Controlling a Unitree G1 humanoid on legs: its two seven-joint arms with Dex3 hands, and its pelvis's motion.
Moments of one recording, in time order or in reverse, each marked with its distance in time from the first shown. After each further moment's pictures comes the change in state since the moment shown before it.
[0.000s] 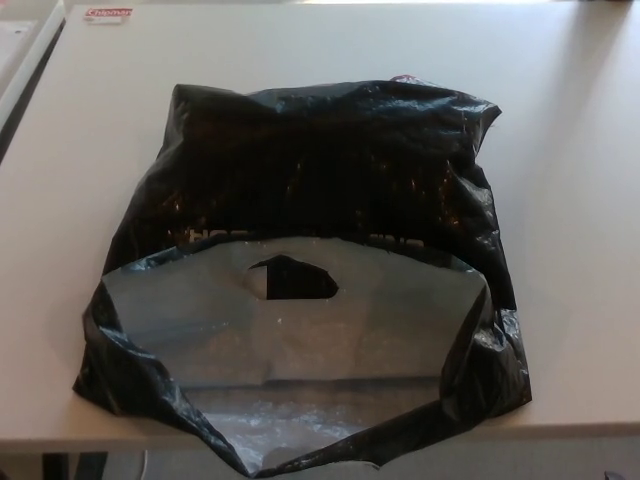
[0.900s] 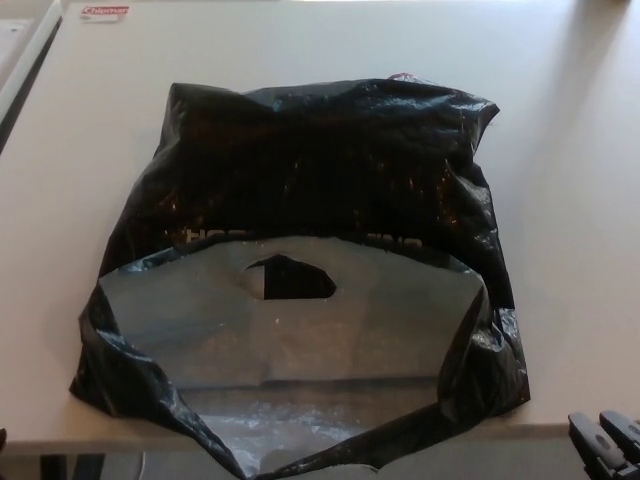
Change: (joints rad) left_arm -0.162 0.033 0.055 0.072 0.109 -0.258 0.147; right_arm -0.012 -0.116 0.039 -0.262 -0.146 -0.192 -0.200
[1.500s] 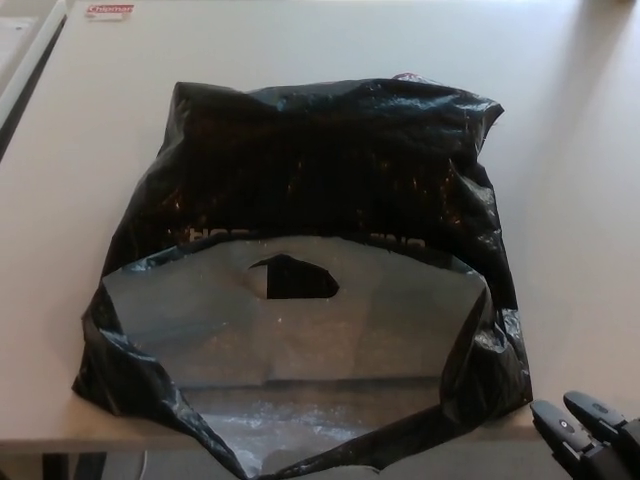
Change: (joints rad) left_arm 0.058 0.060 0.053 -0.093 -0.259 -0.015 -0.185; right_arm -0.067 -0.035 0.006 -0.021 -0.006 -0.051 0.105
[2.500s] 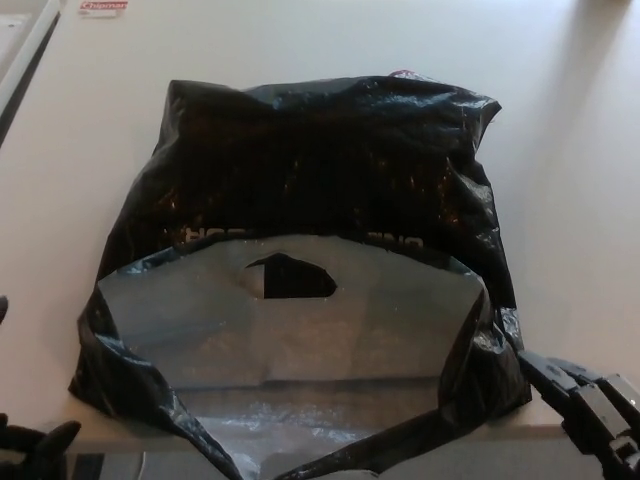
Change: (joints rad) left_arm -0.311 -0.058 -0.080 0.026 -0.099 0.131 -0.171; right_arm -0.025 0.000 -0.105 -0.157 0.284 -0.039 0.428
